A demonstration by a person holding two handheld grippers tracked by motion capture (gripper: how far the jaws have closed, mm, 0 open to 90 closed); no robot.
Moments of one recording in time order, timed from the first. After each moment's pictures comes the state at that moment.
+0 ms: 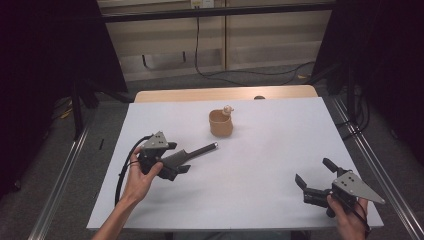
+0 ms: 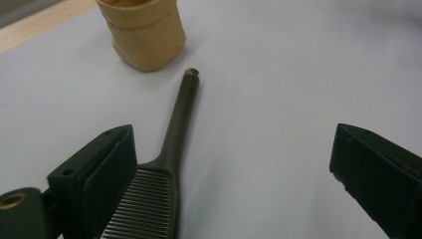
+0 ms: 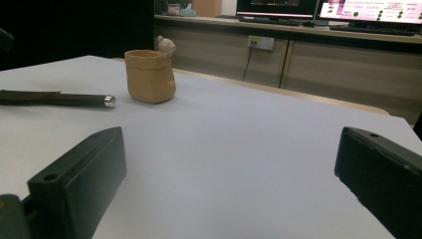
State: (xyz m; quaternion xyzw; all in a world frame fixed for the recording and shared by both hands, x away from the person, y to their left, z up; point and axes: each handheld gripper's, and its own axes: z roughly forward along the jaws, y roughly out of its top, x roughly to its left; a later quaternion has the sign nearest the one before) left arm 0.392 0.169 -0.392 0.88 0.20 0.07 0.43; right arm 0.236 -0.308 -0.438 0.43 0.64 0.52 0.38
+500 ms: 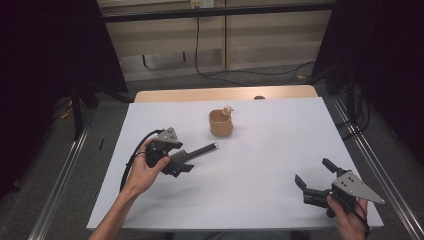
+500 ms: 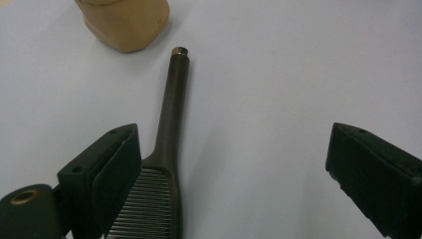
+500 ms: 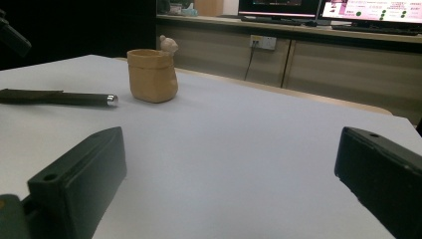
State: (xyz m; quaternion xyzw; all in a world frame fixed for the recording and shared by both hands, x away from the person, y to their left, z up) left arm 0.407 0.152 -0.384 0.91 0.18 0.04 0.37; right arm 0.235 -0.308 -0.438 0.43 0.64 0.52 0.38
